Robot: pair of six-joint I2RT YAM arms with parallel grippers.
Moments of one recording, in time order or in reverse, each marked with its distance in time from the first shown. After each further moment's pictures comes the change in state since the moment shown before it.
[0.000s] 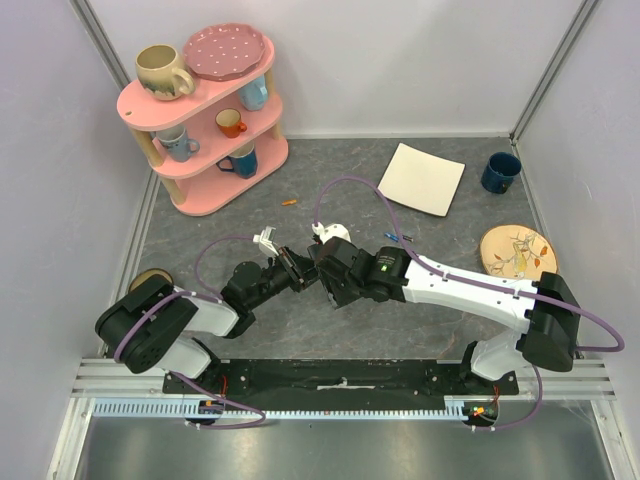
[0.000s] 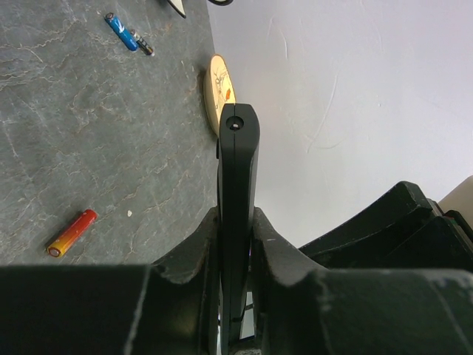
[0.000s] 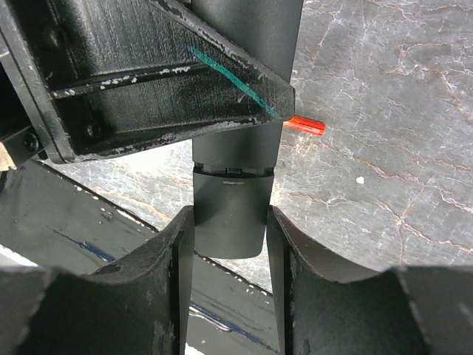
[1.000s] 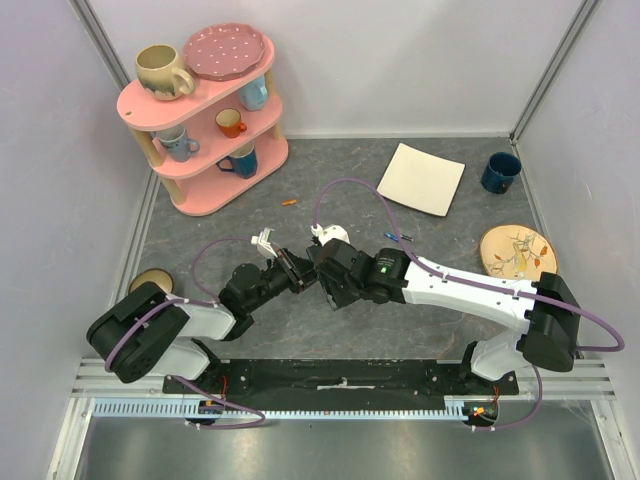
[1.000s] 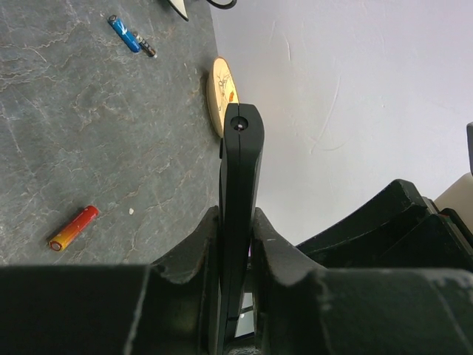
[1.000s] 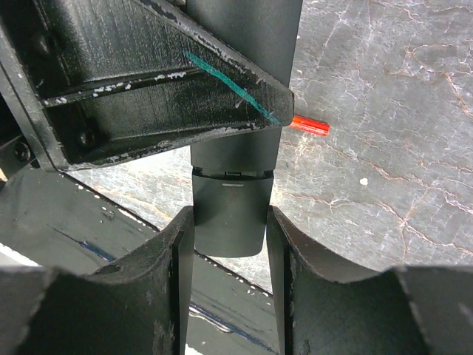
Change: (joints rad) left arm -0.020 -0.063 -0.011 -0.058 -0.033 0.014; right arm 0.003 0.000 -0.009 0.016 0.002 -0.002
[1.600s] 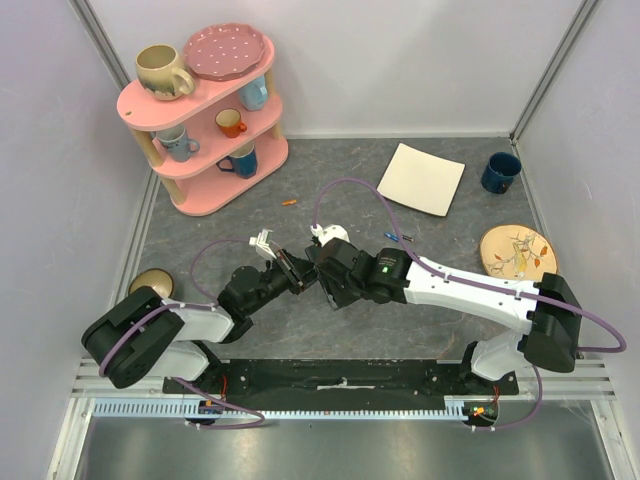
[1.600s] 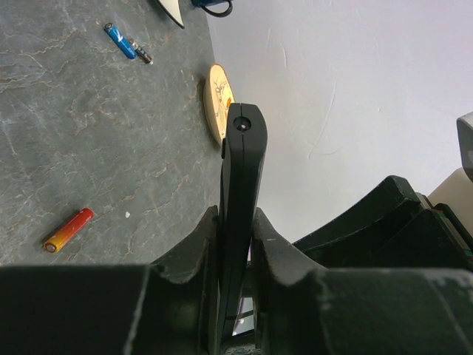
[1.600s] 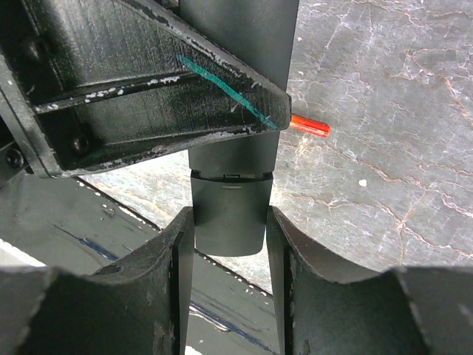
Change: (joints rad) left arm -0.026 -0.036 -0.011 -0.011 -0.048 0.004; right arm -0.001 -0.006 0.000 -0.001 -0.005 -0.015
